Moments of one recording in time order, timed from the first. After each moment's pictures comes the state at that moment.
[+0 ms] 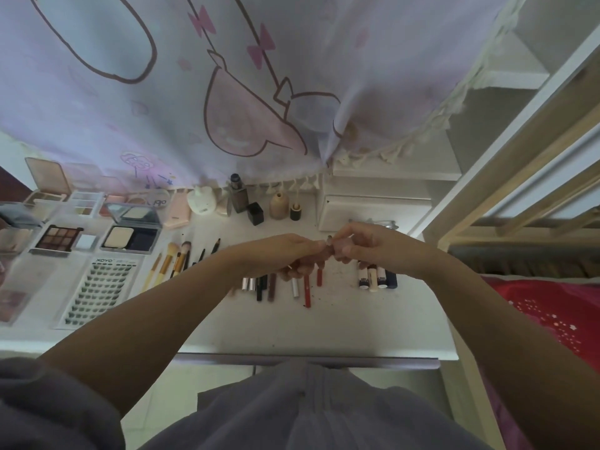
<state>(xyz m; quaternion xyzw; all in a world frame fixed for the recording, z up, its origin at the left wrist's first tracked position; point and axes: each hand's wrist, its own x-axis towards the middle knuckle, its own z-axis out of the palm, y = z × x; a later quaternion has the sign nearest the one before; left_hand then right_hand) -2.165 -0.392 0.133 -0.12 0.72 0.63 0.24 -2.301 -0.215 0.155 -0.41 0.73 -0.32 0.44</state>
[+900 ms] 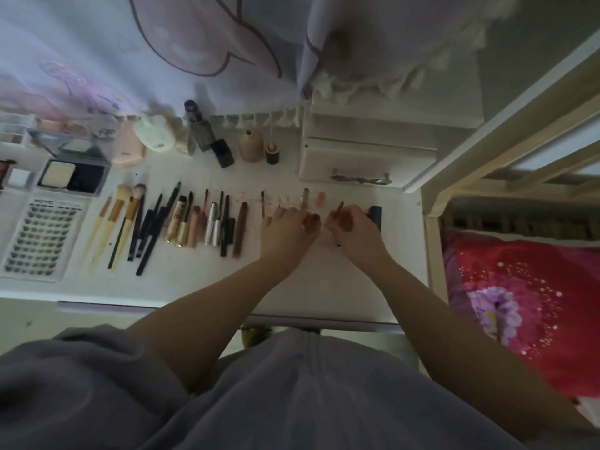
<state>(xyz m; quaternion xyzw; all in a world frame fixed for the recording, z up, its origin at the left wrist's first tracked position) -2.212 -0.314 0.011 -0.33 0.91 0.26 -0.02 -2.310 -0.207 0.028 -0.21 0.85 -0.39 0.30</state>
